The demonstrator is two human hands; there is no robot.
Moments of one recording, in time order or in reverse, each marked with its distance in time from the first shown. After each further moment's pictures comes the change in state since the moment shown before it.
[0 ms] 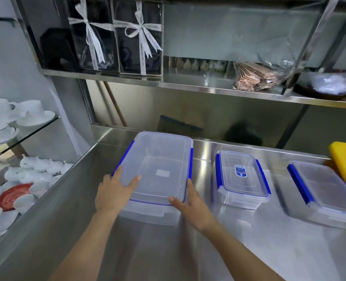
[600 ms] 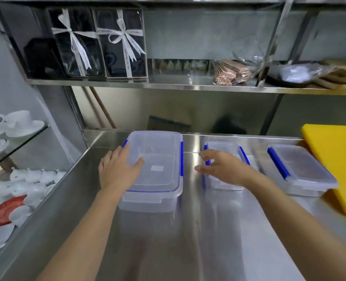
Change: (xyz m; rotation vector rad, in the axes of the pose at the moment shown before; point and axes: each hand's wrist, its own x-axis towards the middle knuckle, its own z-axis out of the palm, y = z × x) left_hand -0.023 0.050 -0.044 0.148 0.109 0.362; right_hand -0.038 -0.075 -0.103 -0.596 0.006 0.034
